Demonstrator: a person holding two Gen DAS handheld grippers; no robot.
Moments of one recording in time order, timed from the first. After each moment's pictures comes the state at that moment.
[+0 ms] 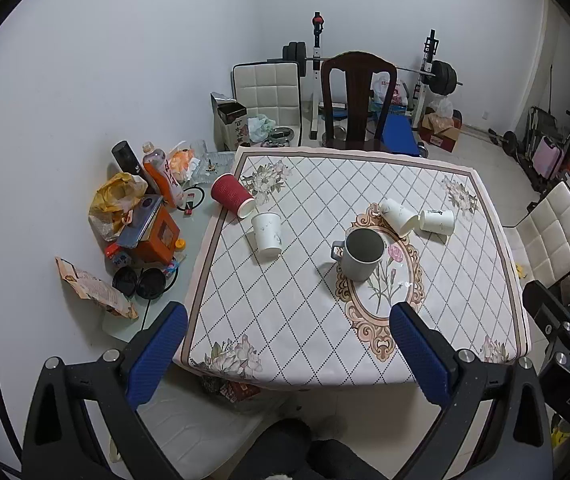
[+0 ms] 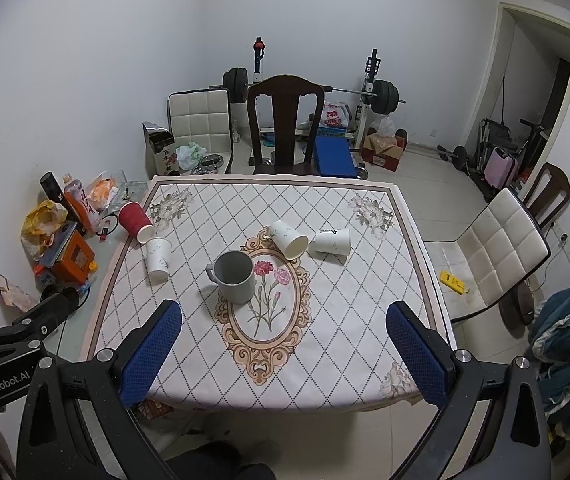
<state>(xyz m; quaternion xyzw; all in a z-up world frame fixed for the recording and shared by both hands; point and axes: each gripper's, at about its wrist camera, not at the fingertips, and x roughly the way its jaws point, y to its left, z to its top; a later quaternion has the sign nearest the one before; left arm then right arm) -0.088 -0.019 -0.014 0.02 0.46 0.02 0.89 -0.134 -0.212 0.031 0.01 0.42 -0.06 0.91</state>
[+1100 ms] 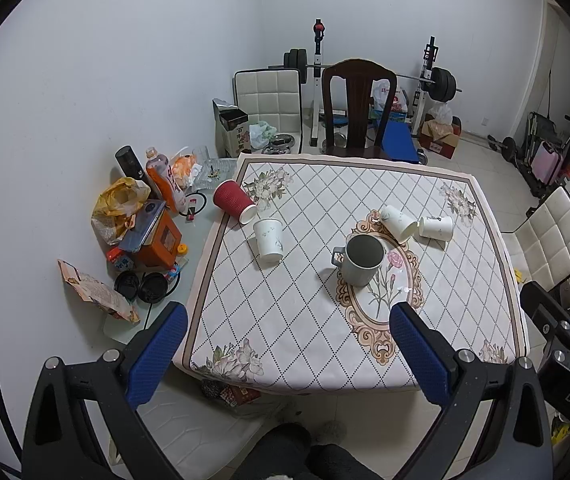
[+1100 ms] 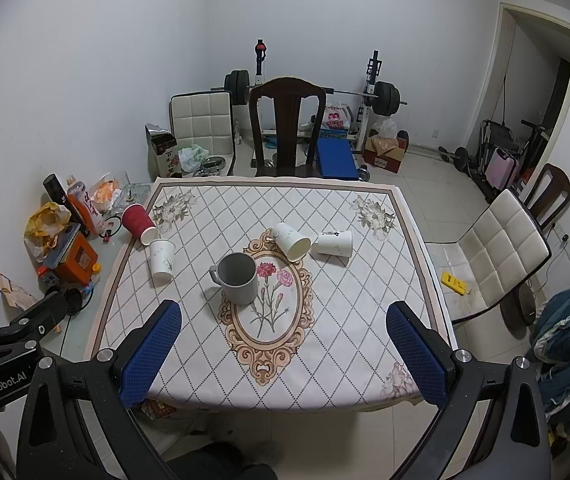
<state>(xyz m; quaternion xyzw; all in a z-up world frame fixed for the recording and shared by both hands) -0.089 -0.019 -0.010 0.02 0.46 0.03 0.89 -0.135 -0.206 0.028 0.01 0.42 -0.05 0.91</state>
